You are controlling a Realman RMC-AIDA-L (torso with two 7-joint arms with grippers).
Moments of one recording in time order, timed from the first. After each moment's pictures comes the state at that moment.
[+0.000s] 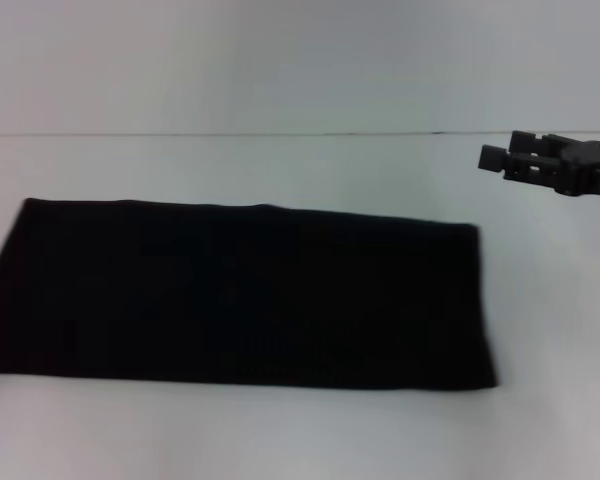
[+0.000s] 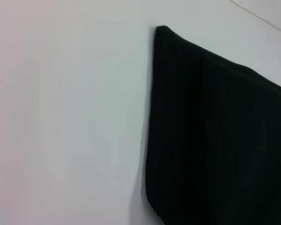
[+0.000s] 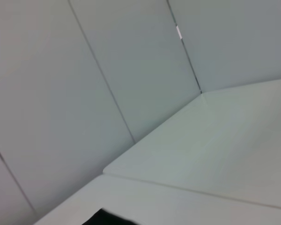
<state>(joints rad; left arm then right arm) -0.51 -1.96 0.27 0.79 2.68 1.38 -2.28 0.66 2.01 -0.41 -0.63 -2.04 -1.49 1.65</state>
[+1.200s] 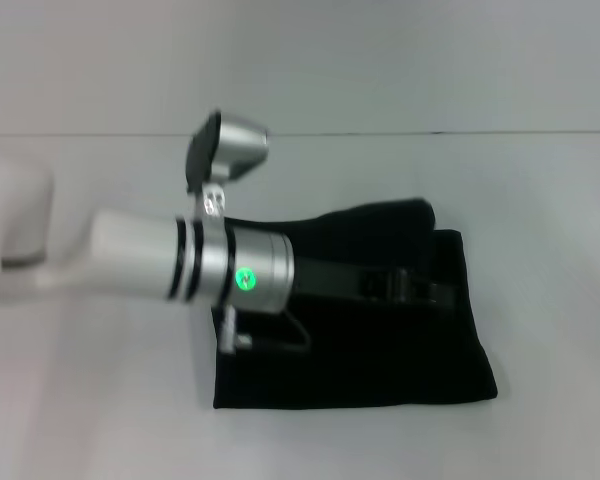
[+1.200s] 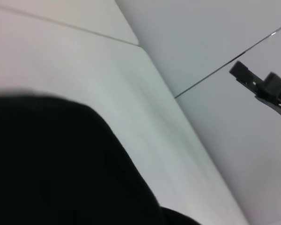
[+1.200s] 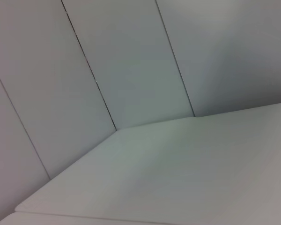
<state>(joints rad) -0.96 -2.17 0.61 0.28 2.18 1.28 -2.06 0.48 1.86 -0.36 -0.61 -1.90 -1.48 1.61</state>
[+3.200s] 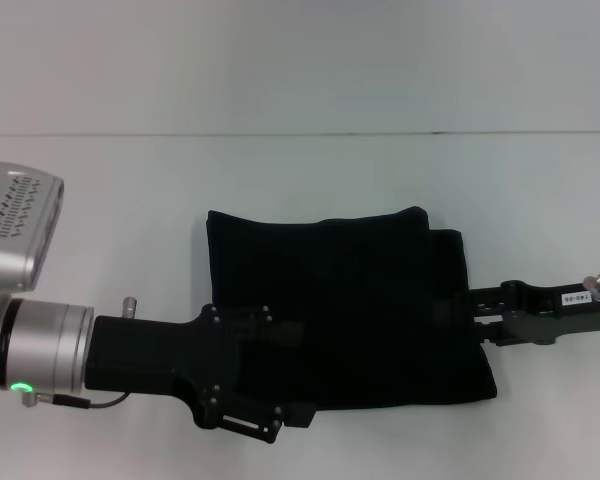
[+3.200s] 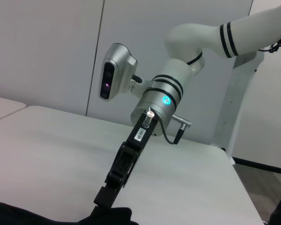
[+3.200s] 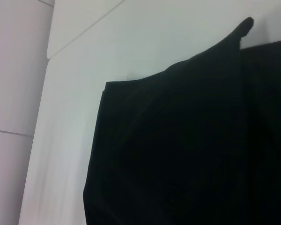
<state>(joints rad) -0.60 -2.12 0.62 0.64 2.18 1.80 -1.24 0.72 1.93 -0.71 -0.36 -2.22 -1.41 2.39</state>
